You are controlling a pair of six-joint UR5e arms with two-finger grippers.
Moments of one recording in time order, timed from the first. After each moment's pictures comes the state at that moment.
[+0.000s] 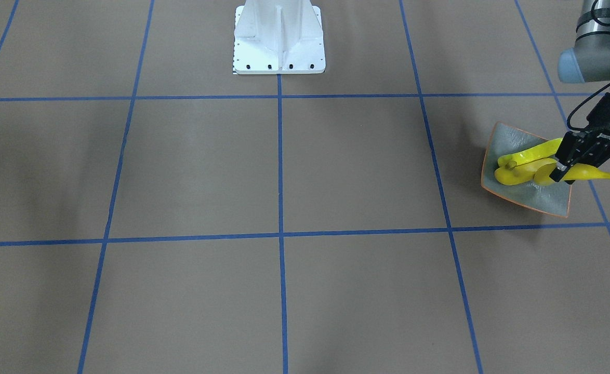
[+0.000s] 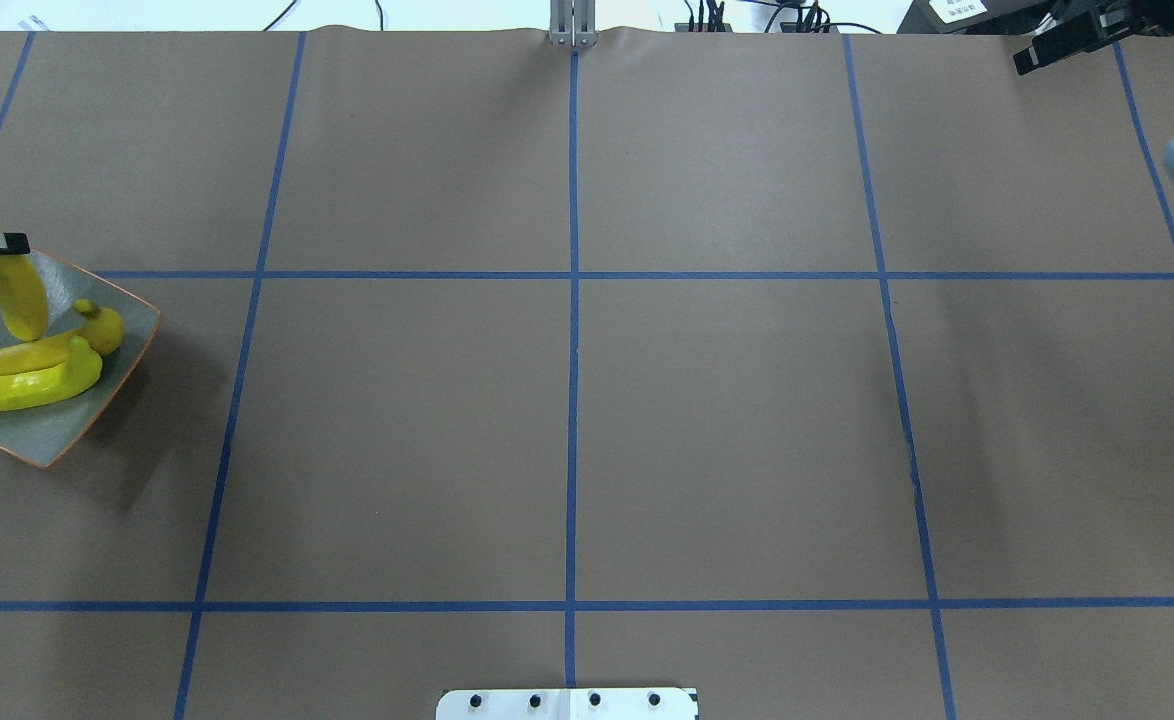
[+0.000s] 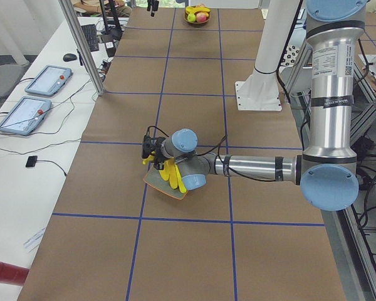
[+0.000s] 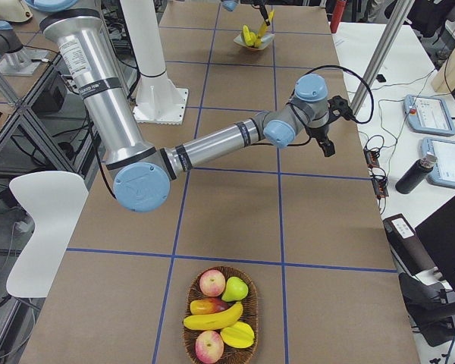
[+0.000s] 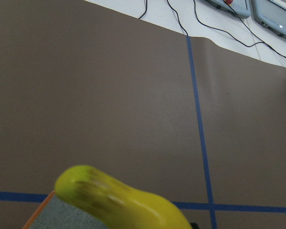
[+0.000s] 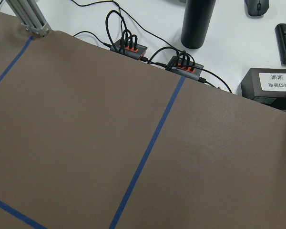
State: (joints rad) left arm -1.12 -1.51 -1.57 -2.79 -2.09 -1.14; right arm 1.29 -1.19 1.58 -1.13 2.27 0.35
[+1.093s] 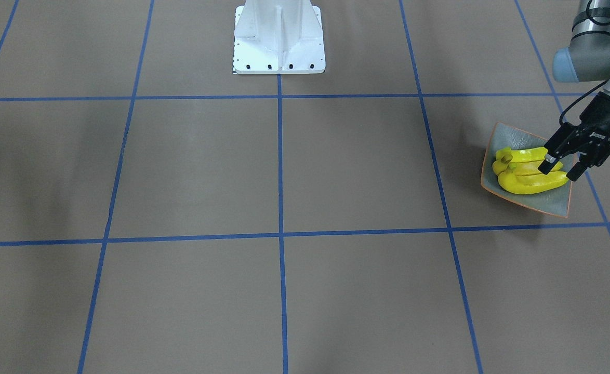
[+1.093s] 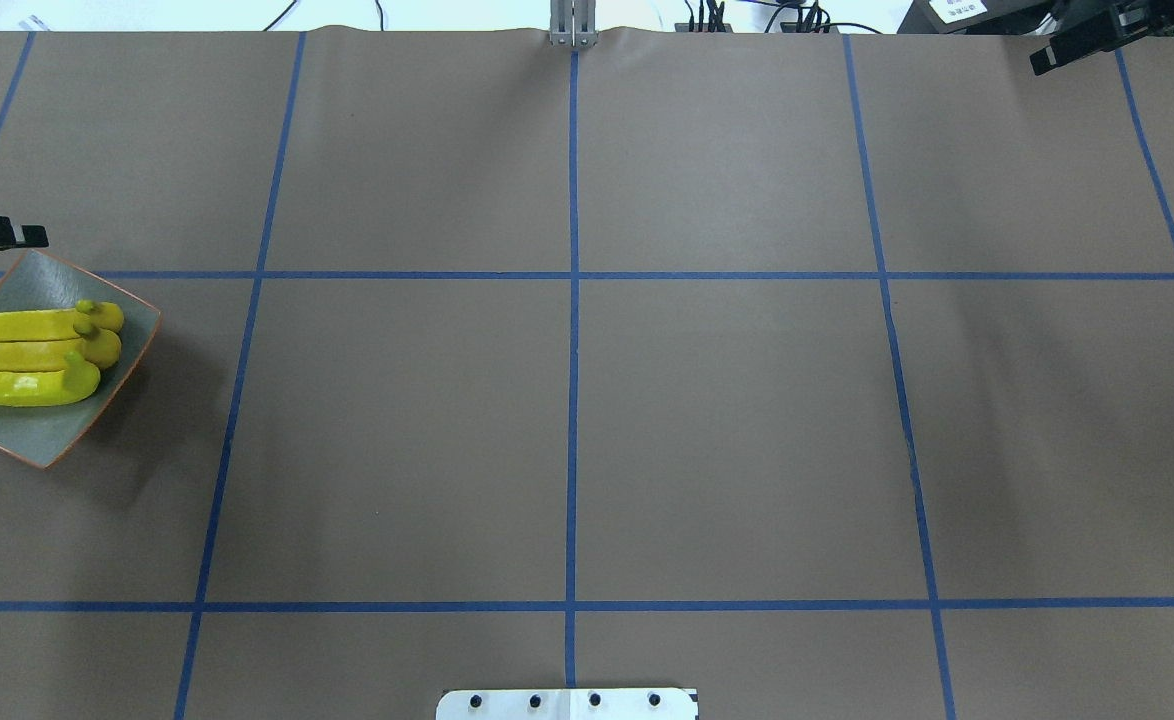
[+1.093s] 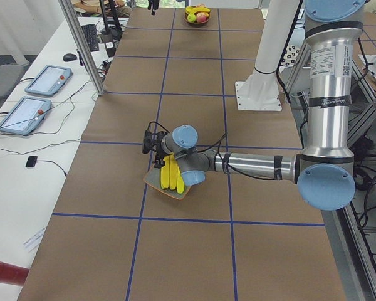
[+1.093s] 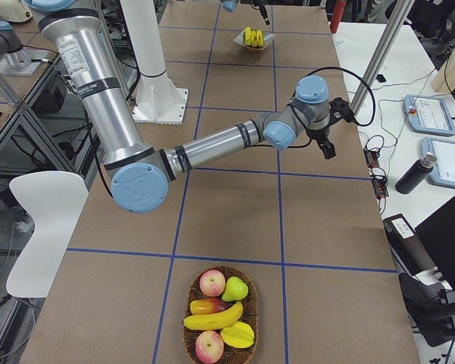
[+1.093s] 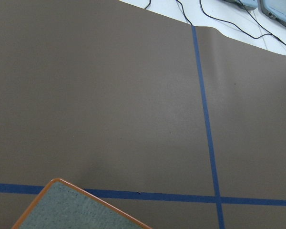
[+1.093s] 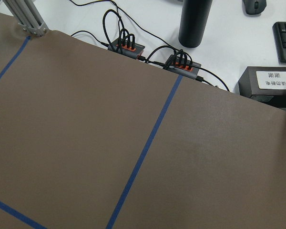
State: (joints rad) left arm -1.11 -1.53 -1.59 -2.79 -2.09 -1.14; right arm 1.33 -1.22 1.58 -1.13 2.31 0.29
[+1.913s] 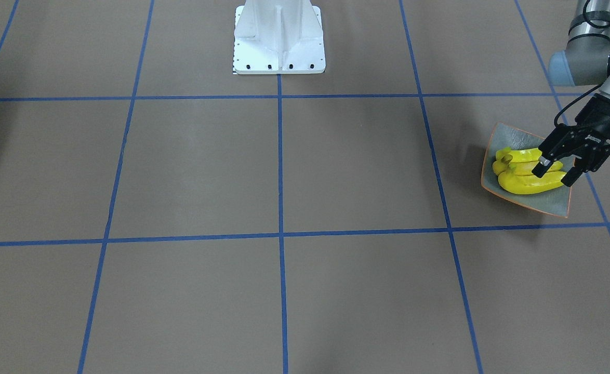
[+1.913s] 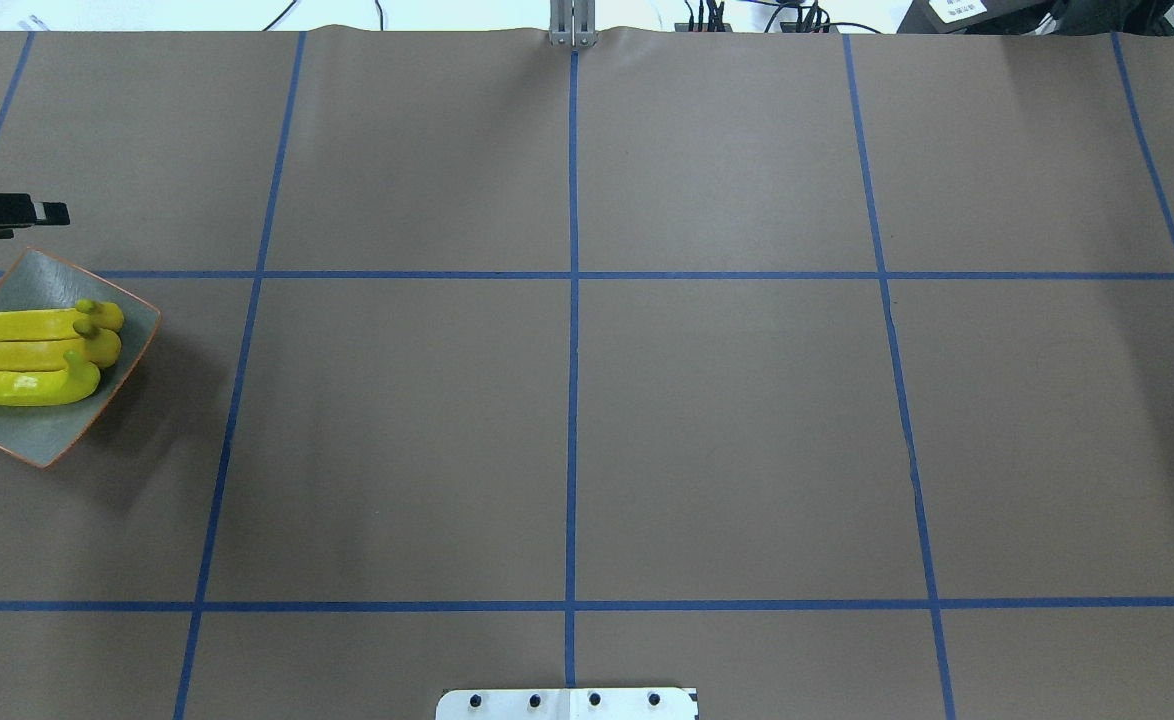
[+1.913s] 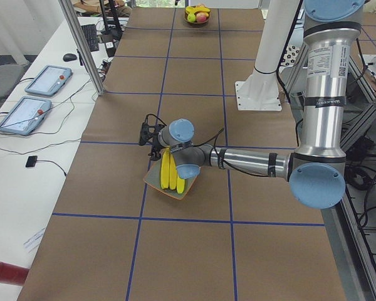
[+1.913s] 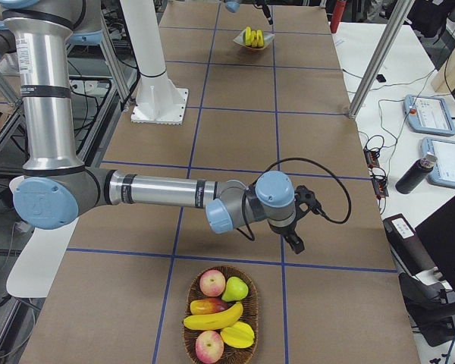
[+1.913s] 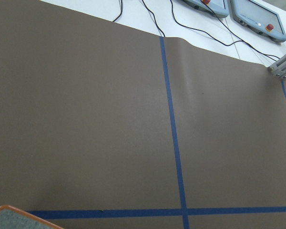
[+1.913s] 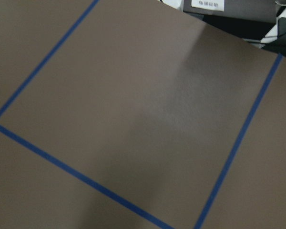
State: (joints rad) left arm -1.11 -1.57 -1.59 -2.79 -2.09 -1.14; right arm 1.60 -1.55 1.45 -1.14 2.40 -0.35
